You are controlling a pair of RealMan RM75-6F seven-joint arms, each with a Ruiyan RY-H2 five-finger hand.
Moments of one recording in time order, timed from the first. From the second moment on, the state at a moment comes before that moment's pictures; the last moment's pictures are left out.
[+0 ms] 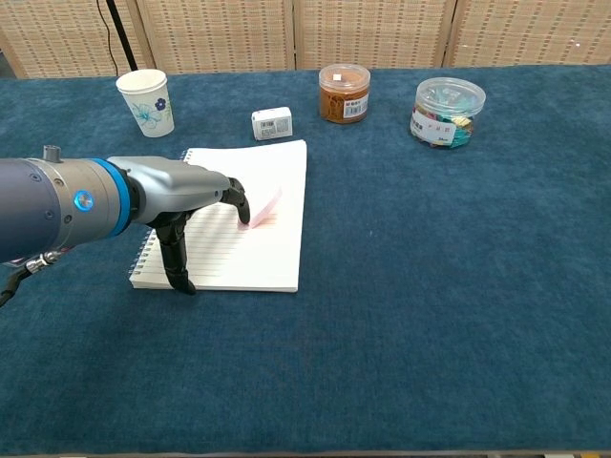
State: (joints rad) left arm -1.07 -1.57 -0.07 -1.89 0.32 1.19 0.94; right arm 0.15 -1.01 0.06 -1.66 -1.58 1.48 0.41
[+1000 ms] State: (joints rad) left arm -1.08 -1.58 -0.08 -1.88 0.29 1.20 0.97; right arm 0.15 -1.00 0.06 -1.66 -1.59 1.49 0.43
